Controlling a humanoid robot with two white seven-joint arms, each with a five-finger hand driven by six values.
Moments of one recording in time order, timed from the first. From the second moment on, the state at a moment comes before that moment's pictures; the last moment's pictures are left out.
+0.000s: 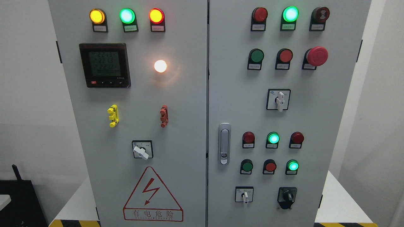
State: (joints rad) left arm 0.00 -0.06 0.00 0.00 -0.08 -0.05 0.01; right arm 0.32 0.02 0.31 -2.04 0.37 -0.18 -0.22
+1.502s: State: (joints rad) left arm 0.00 -0.06 0.00 0.00 -0.08 -0.05 0.02; right arm 0.21 0.08 0.29 -1.95 0.84 -0.18 -0.32
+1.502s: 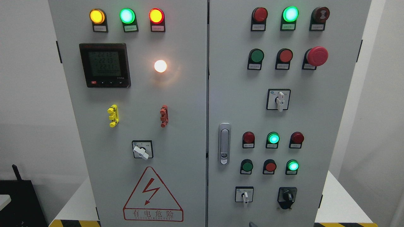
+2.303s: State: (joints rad) left arm 0.00 -0.06 0.00 0.00 -0.08 -0.05 0.02; right arm 0.13 0.11 0.25 -1.92 1.20 -0.09 -0.36
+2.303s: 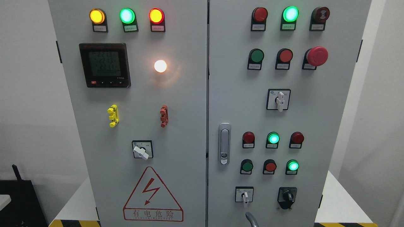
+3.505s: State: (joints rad) left arm 0.00 -0.06 0.00 0.00 -0.08 -0.05 0.02; right arm -0.09 0.12 0.24 -1.80 1.44 -0.06 -0.36
